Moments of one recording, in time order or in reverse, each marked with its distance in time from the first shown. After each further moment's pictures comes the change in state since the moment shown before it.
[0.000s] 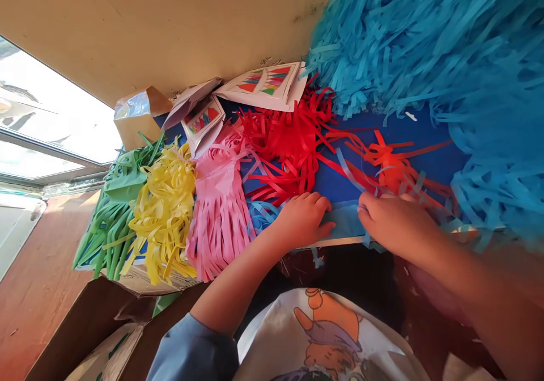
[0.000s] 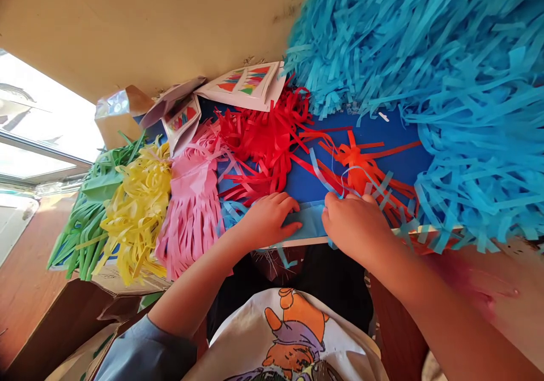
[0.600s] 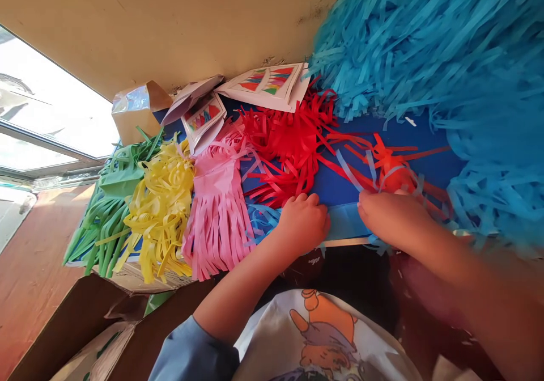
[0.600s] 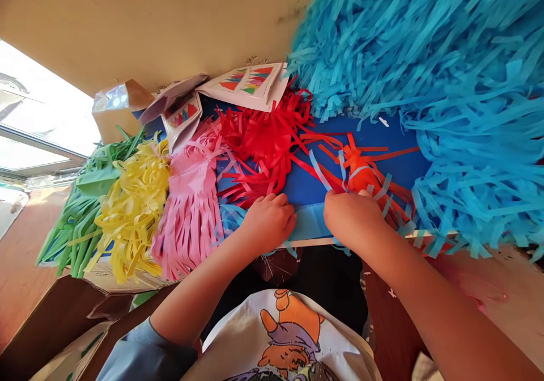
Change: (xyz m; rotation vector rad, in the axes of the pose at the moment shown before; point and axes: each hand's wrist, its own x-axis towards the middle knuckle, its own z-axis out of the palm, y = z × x) left_hand 0.000 0.017 0.000 0.165 -0.001 -0.138; right_hand 0.016 0.006 -0.007 -0.015 -0.115 0.023
